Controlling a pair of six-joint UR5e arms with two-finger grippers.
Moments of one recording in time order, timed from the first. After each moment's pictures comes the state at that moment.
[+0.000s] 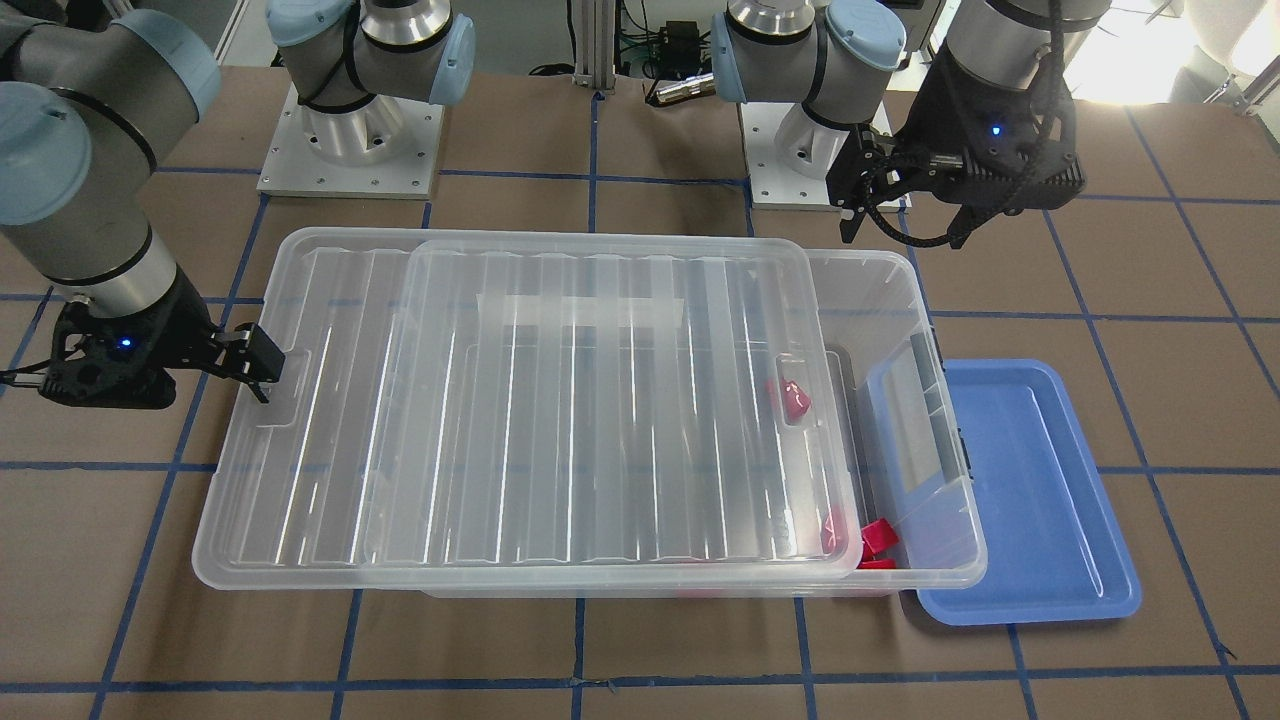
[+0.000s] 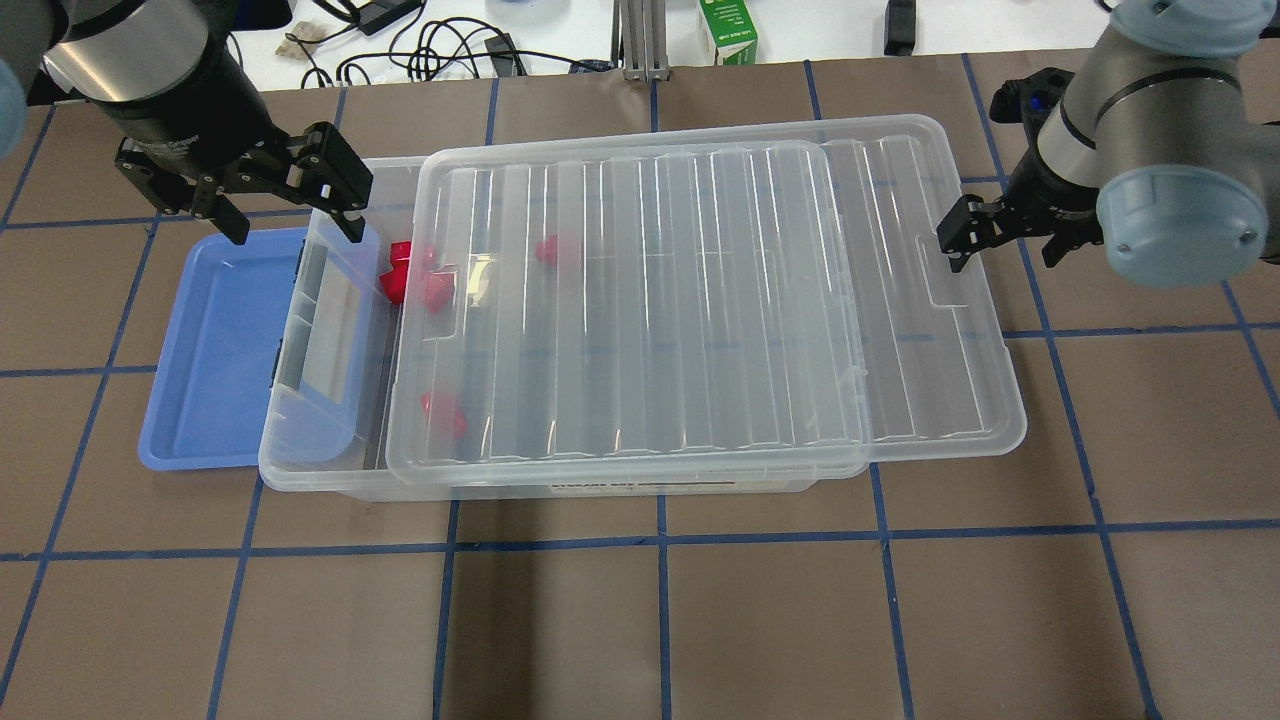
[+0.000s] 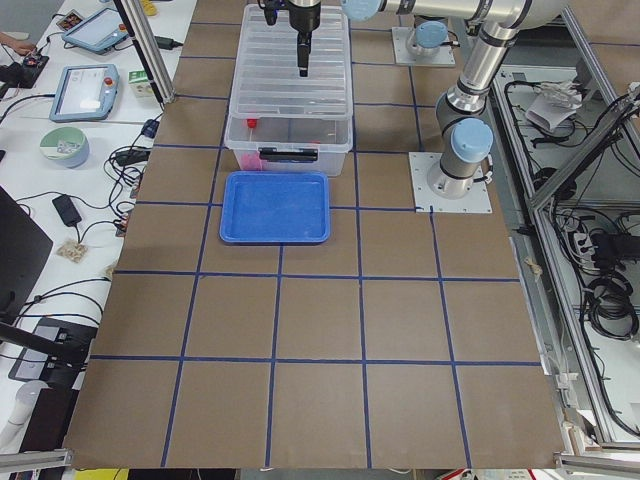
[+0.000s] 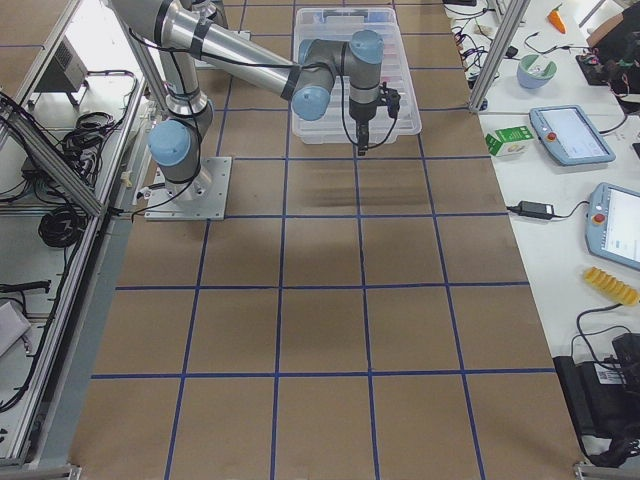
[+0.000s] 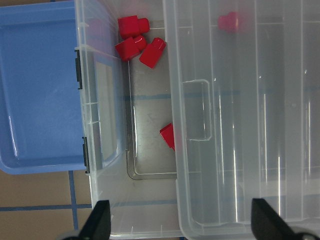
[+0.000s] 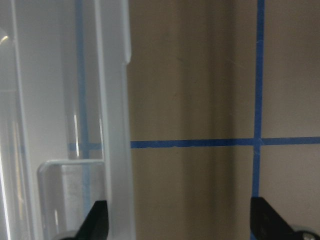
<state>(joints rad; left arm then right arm) -1.53 -1.54 -1.52 -1.63 1.57 0.08 1.35 -1.44 1.82 -2.02 -1.59 -0.21</state>
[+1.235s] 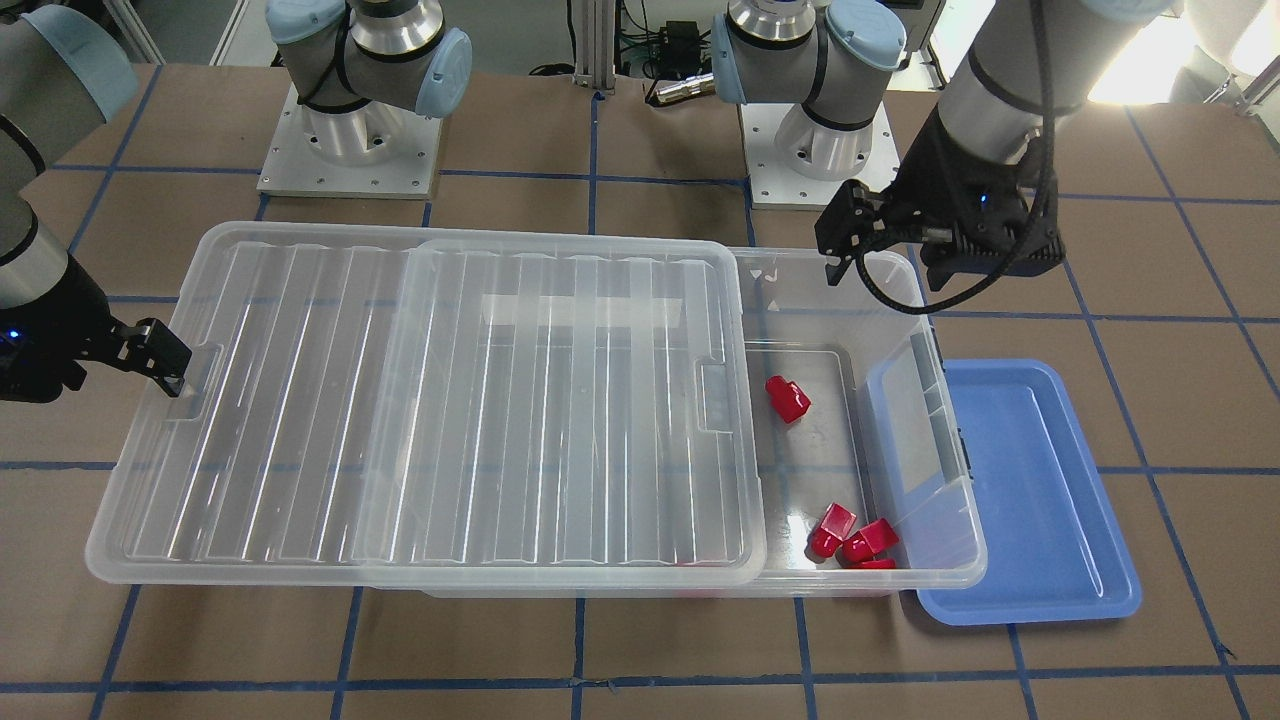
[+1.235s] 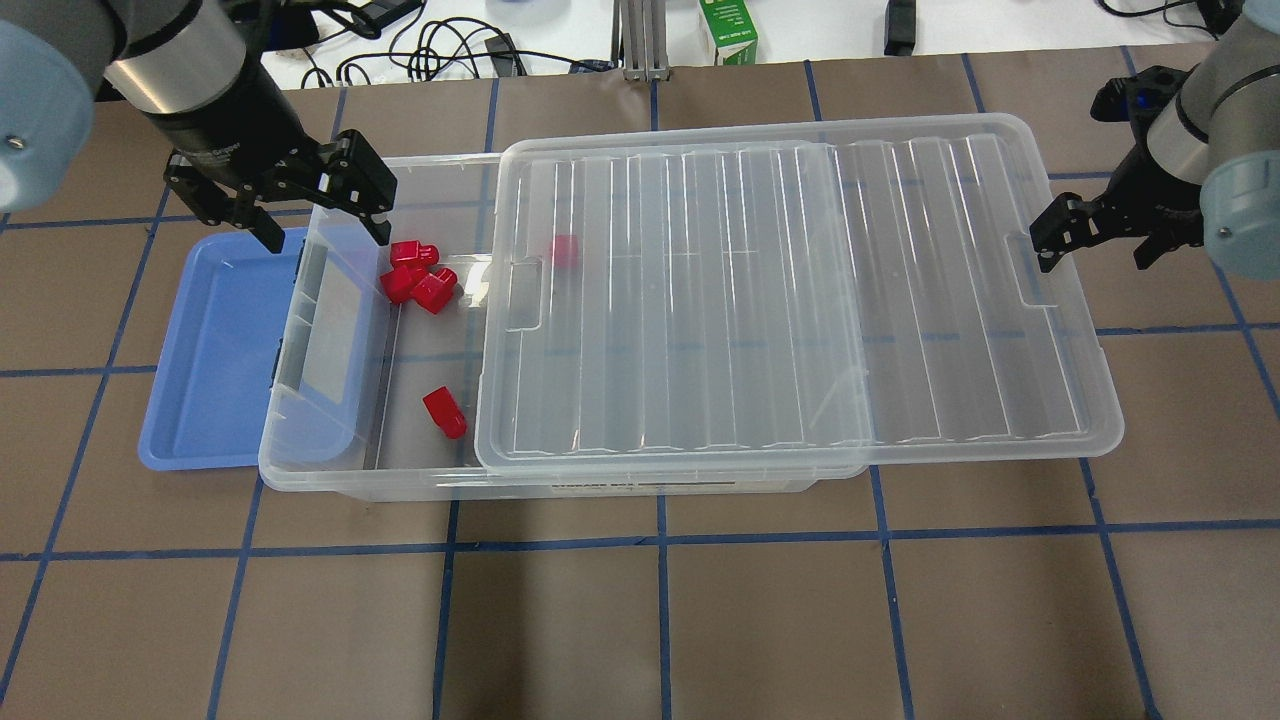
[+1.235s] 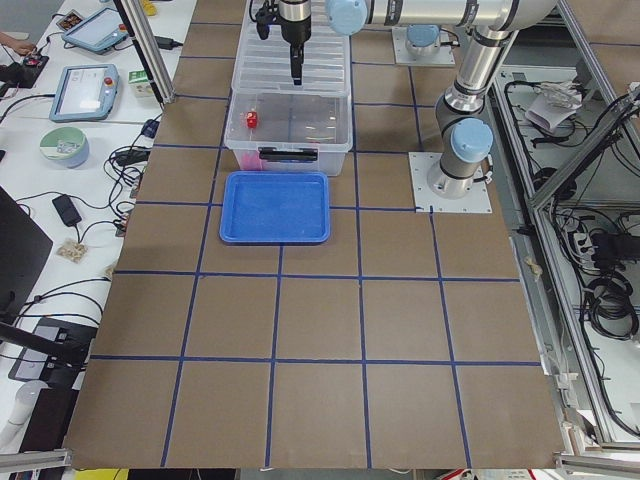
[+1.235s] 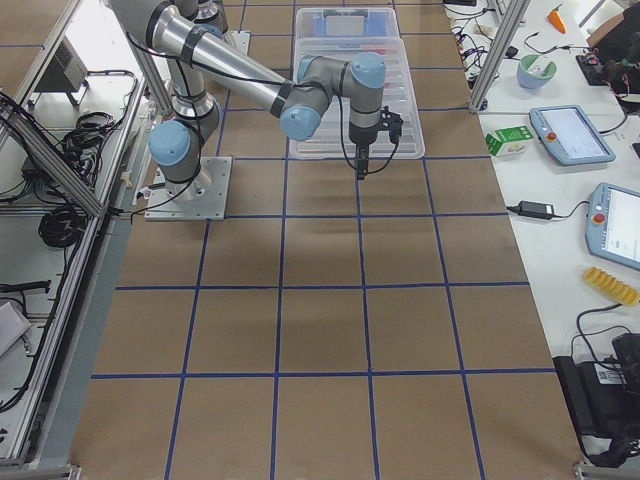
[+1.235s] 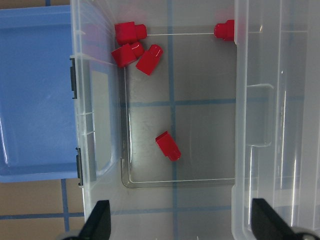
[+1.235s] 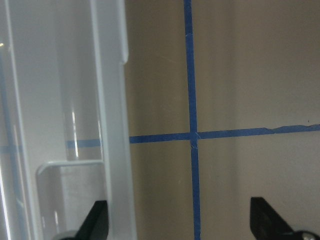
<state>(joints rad) -1.52 -1.62 -1.57 -1.56 1.52 0.04 1.22 -1.45 1.82 -2.01 -1.61 -0.30</state>
